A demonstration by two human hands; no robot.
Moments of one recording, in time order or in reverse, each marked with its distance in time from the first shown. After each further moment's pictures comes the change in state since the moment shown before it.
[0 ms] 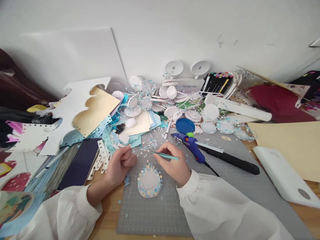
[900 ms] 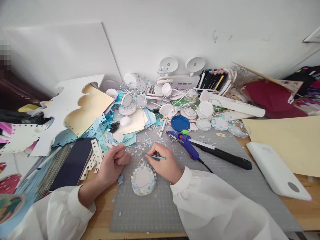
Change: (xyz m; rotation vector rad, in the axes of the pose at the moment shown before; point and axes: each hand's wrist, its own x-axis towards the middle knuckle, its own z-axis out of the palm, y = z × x) left_hand 0.003 0.000 0.000 -0.005 0.015 -0.033; right_hand 0.001 0.003 0.004 -0.037 -0.112 -0.063
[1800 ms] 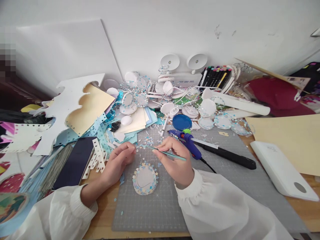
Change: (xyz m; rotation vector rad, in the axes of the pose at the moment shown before) left_hand -0.002 -0.001 0.005 0.295 -0.020 0.047; right_hand -0.004 -0.019 -0.021 0.231 0.271 -0.200
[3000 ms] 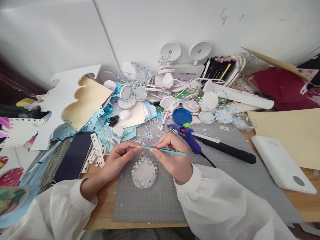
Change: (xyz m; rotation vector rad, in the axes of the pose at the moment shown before) left_hand -0.003 0.001 0.004 0.181 -0.057 0.054; right_hand -0.003 -0.006 0.003 0.100 -0.017 0.094
